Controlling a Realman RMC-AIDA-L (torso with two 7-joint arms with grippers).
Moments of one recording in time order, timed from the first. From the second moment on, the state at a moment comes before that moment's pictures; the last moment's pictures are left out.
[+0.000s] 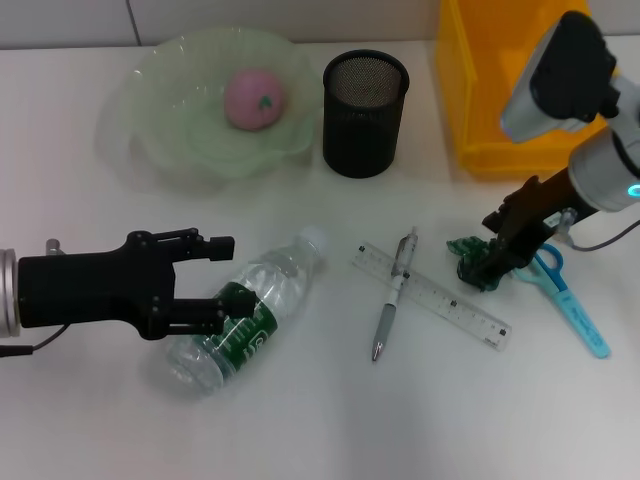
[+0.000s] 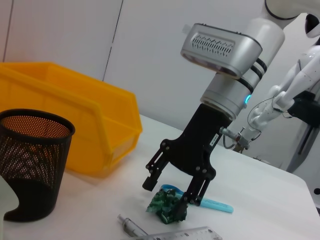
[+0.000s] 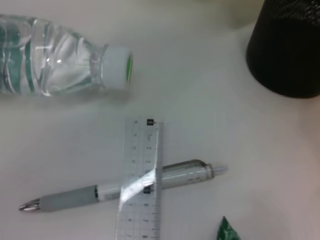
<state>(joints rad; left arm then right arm) -0.40 -2.05 0.82 0.71 1.93 1.72 -1.38 0.68 2.08 -1.29 -1.05 -2.59 -1.39 2.15</state>
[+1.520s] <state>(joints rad) -0.41 -2.04 0.82 0.69 1.93 1.70 -1.38 0.59 2.08 -1.22 -1.19 -2.50 -1.45 2.15</state>
